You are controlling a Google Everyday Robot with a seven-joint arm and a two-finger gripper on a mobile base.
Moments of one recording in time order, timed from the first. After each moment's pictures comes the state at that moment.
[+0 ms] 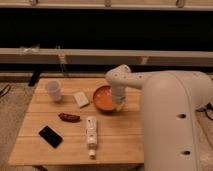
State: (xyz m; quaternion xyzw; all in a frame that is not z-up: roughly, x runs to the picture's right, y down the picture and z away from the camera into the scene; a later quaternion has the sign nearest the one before) arm 0.091 0.124 0.881 -0.37 -0.09 -0.26 0.89
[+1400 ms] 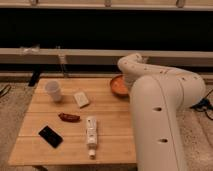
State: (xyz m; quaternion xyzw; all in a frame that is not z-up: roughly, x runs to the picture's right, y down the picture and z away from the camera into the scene) arm 0.156 0.029 0.932 -0.34 0.00 -0.19 0.92
